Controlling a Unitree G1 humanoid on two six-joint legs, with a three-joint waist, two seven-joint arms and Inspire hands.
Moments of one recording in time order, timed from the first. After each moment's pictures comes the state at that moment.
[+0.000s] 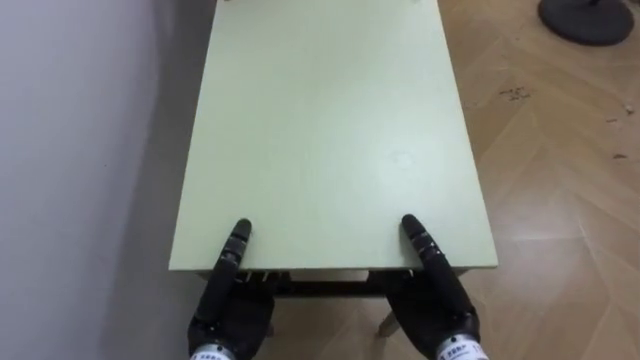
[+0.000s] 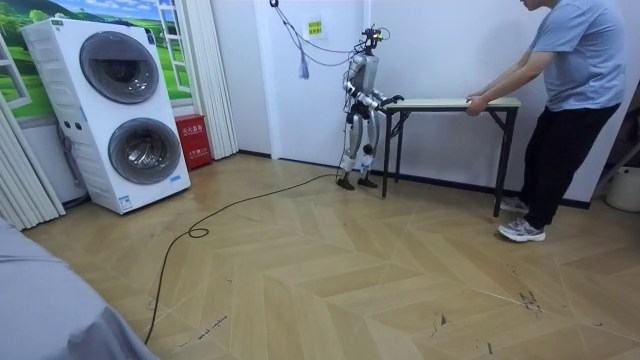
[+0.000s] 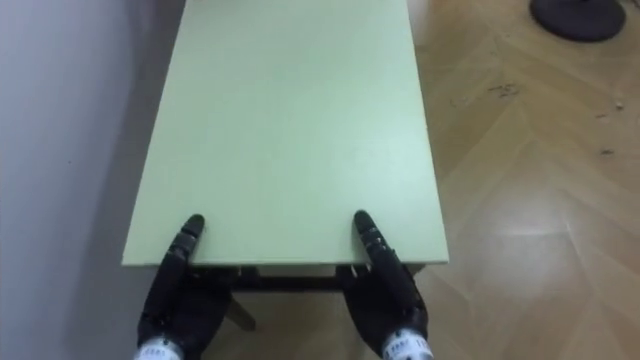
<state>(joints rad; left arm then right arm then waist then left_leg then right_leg) 0.39 0.18 -0.35 0.01 -1.38 -0.14 0.04 0.31 -0.27 0.38 0.05 1.45 -0.12 0.04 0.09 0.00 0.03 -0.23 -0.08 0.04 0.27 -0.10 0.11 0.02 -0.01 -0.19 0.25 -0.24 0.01</state>
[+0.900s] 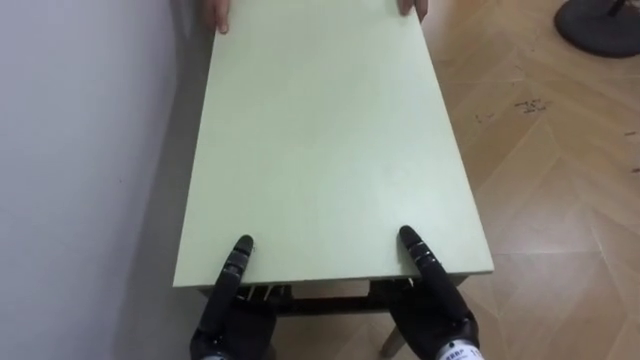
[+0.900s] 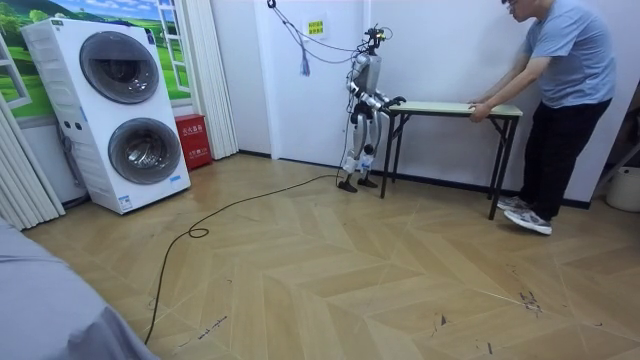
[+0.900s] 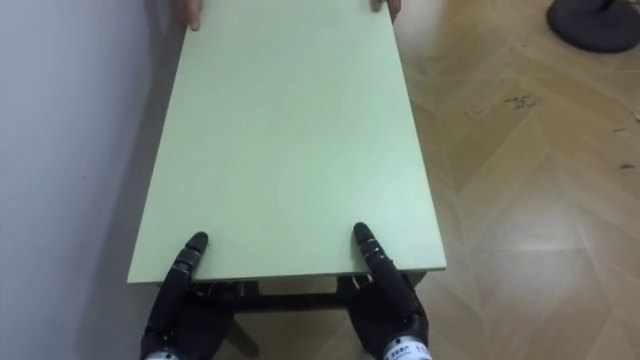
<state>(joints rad) 0.41 0.19 -0.36 0.06 -1.36 -0.12 0.05 0.32 -0.24 0.37 0.11 1.40 -0.10 0.01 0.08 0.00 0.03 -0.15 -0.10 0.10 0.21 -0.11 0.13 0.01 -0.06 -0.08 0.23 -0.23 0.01</state>
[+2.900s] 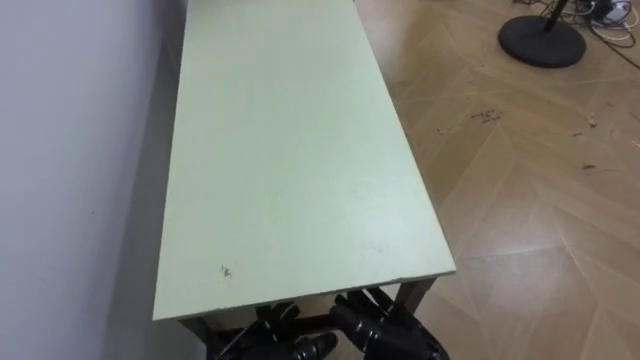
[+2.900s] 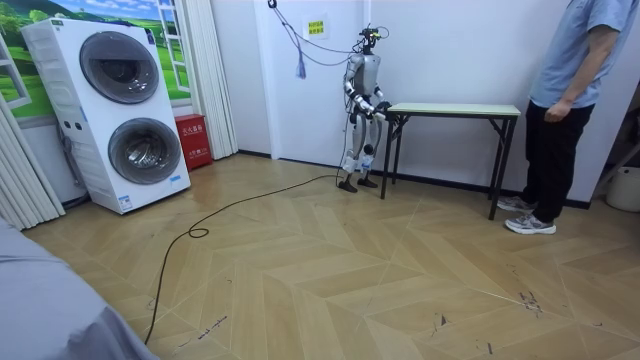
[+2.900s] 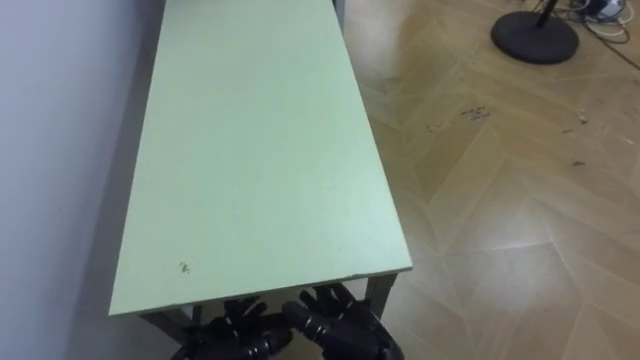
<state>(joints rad) 0.26 0.26 -0.37 0.38 -0.79 0.04 -0.36 0.27 -0.28 0.41 0.38 0.97 0.00 0.42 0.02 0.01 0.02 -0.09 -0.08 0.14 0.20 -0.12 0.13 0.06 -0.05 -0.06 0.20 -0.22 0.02</state>
